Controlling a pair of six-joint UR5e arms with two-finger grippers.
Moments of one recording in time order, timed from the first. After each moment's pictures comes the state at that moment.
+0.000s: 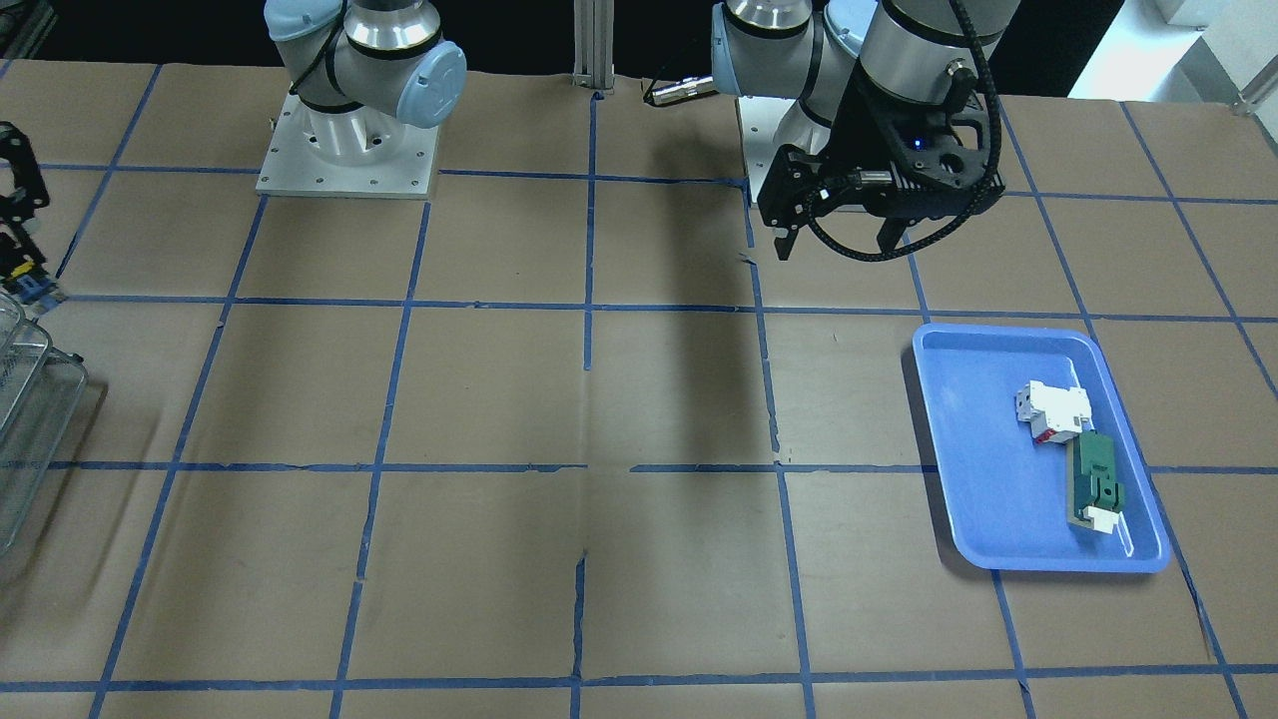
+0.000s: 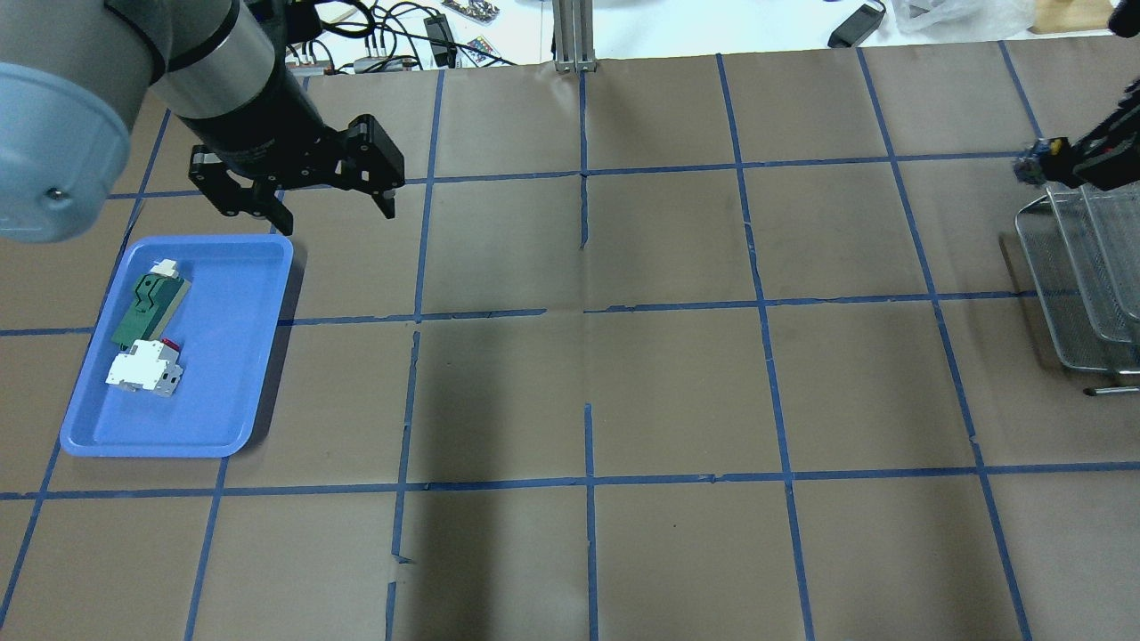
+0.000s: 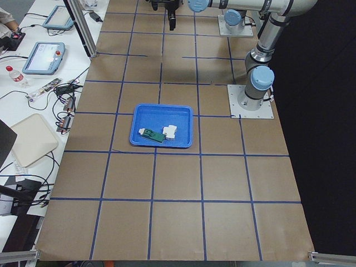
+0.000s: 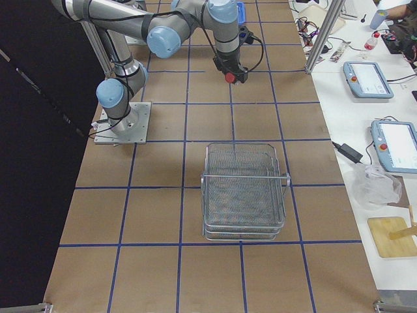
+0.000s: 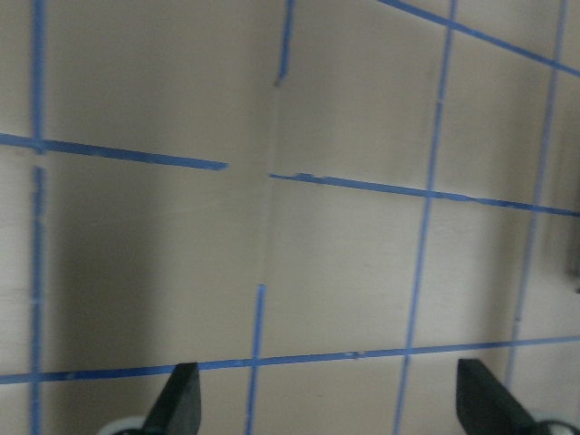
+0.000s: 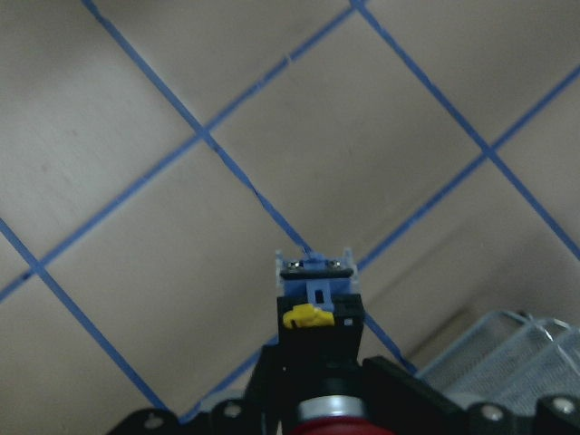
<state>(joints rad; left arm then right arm) -1.62 -1.55 -1.57 -1.54 1.59 -0.12 1.08 -1.60 1.59 -1.65 -1.50 -1.34</state>
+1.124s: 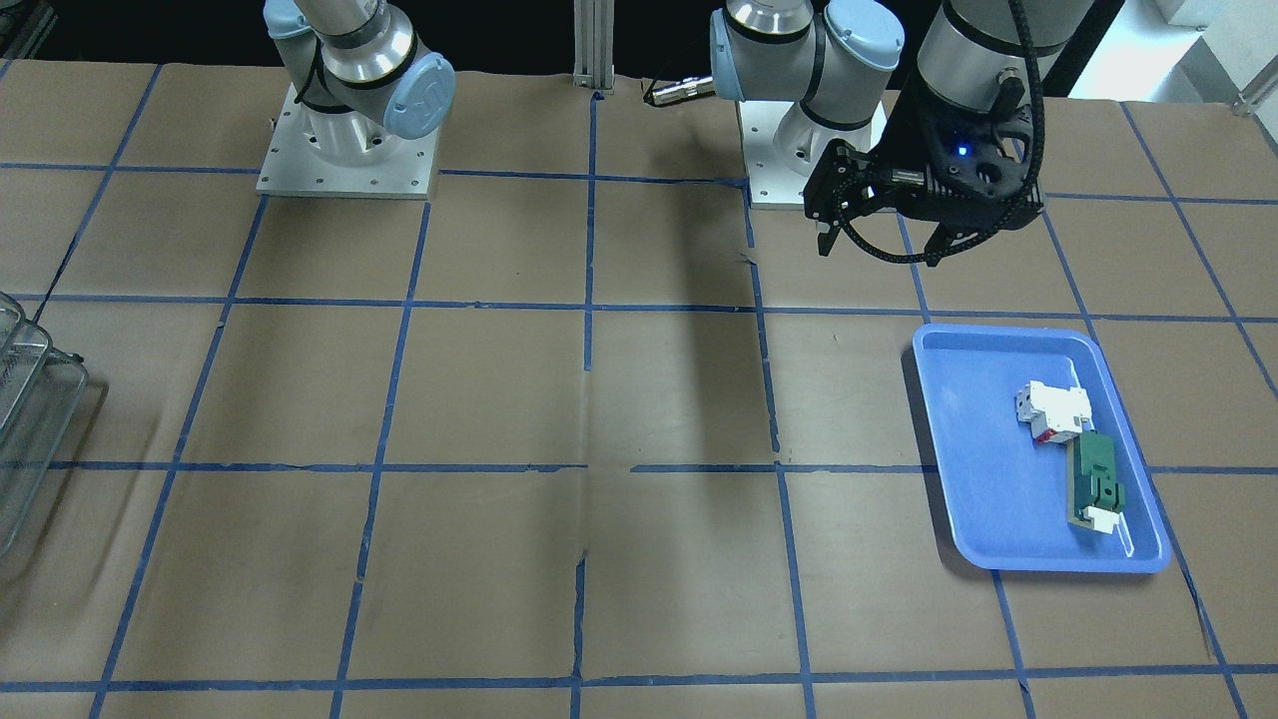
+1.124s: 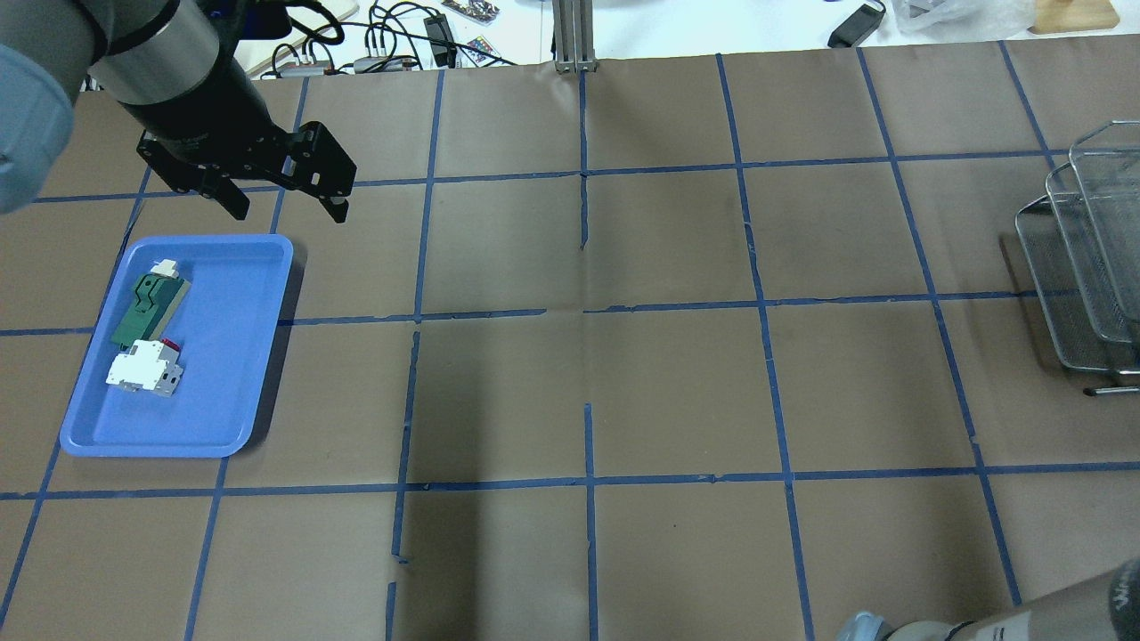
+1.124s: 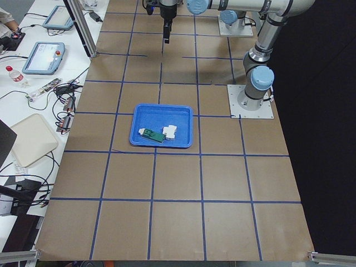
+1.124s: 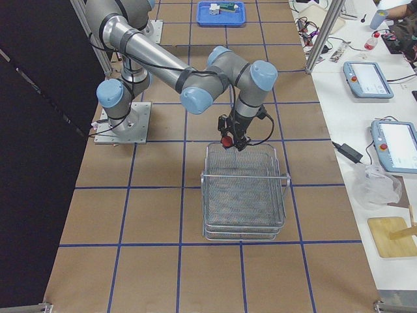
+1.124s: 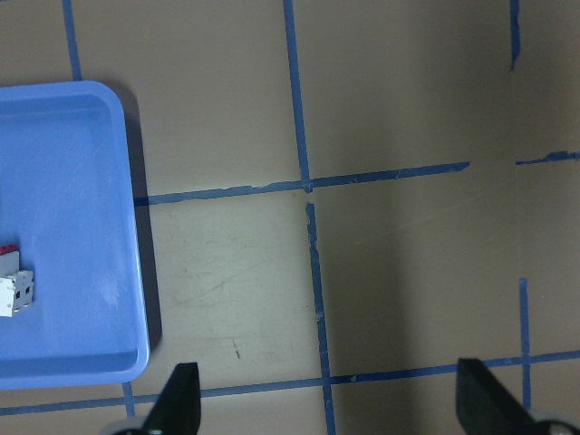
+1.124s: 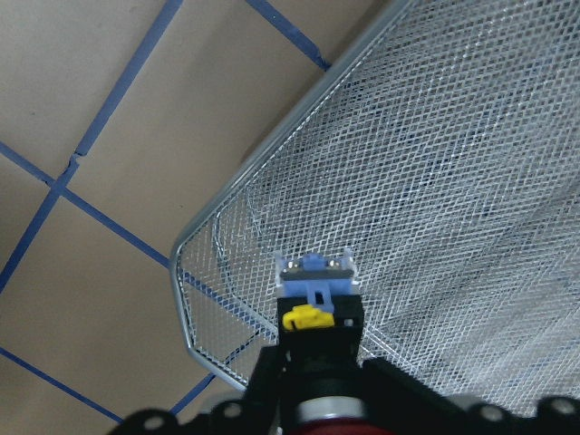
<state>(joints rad) -1.55 -1.55 -1.55 -1.58 1.56 0.11 0.94 -1.28 1.45 -1.60 -1.83 -1.32</state>
